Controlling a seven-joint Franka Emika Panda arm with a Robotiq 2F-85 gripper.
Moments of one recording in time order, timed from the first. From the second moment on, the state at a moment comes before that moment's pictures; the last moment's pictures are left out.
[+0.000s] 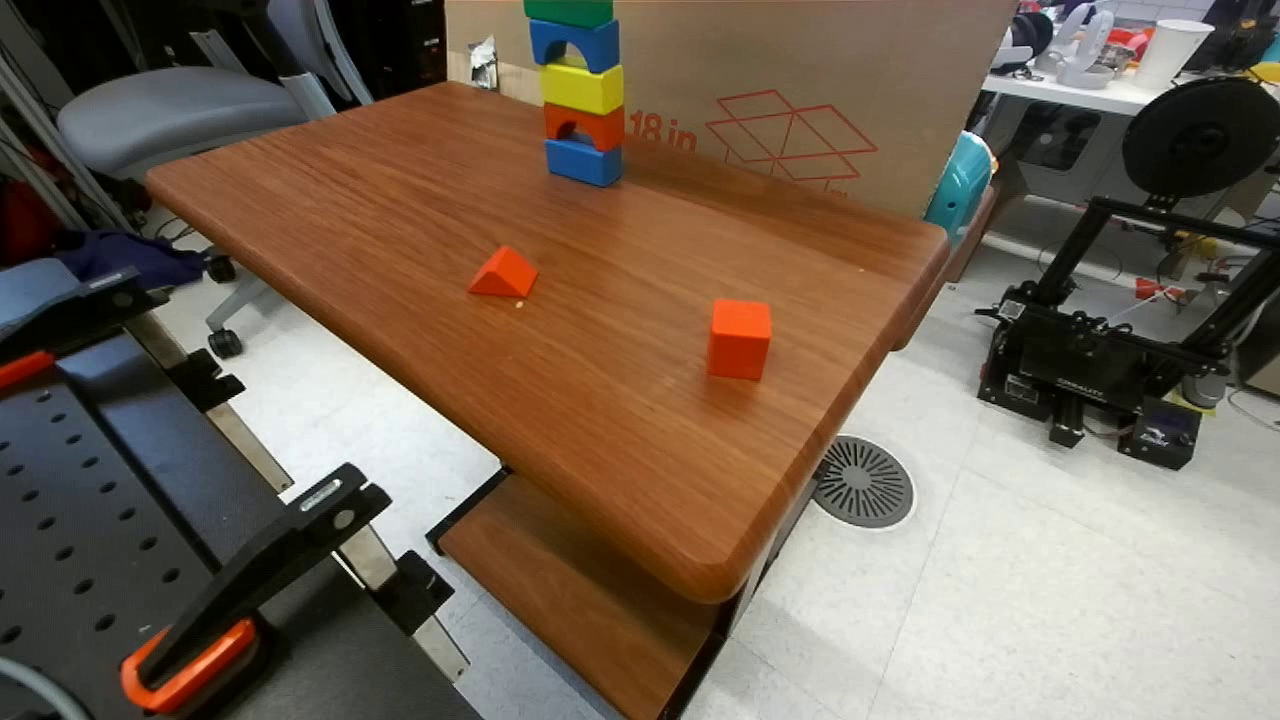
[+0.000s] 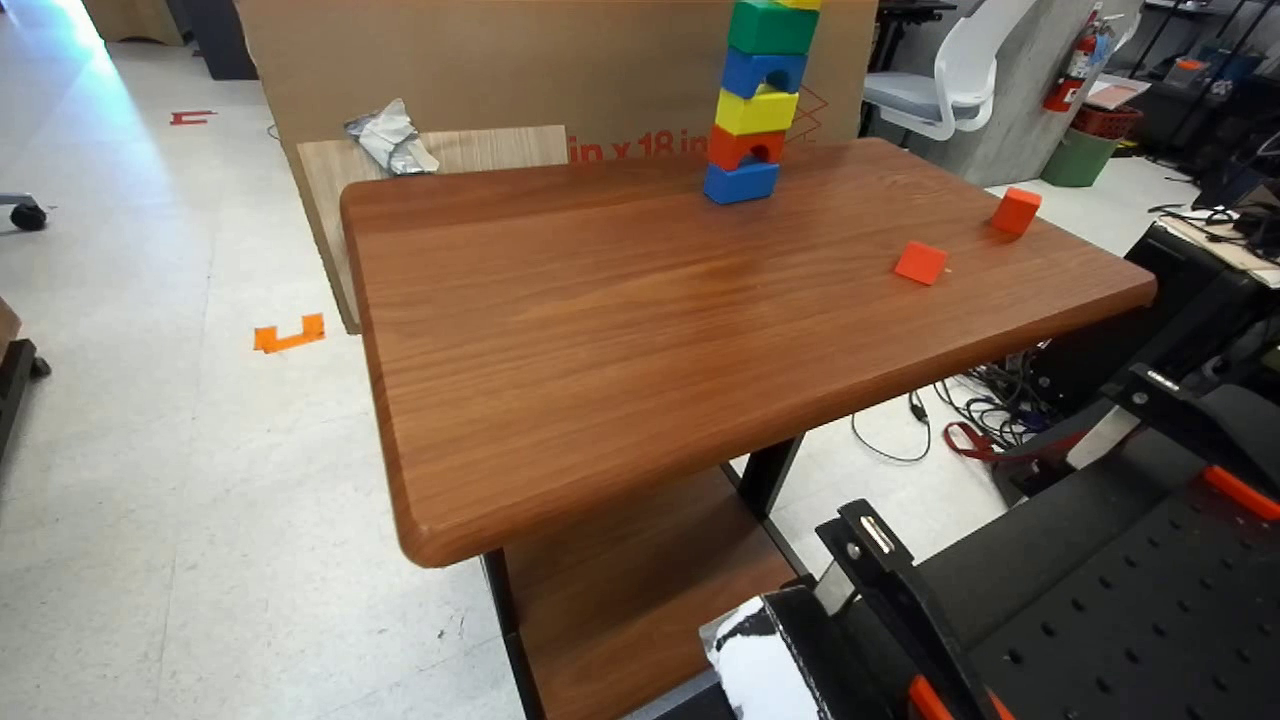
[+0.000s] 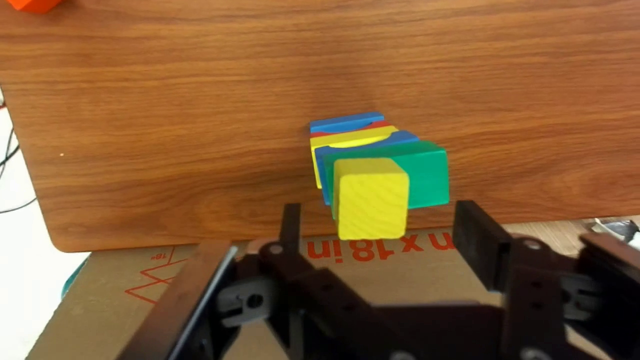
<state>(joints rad) 0.01 0.44 -0.01 -1.72 0.02 2.18 0.00</state>
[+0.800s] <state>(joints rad) -0.05 0.24 -0.01 -1.90 0.03 2.15 -0.09</state>
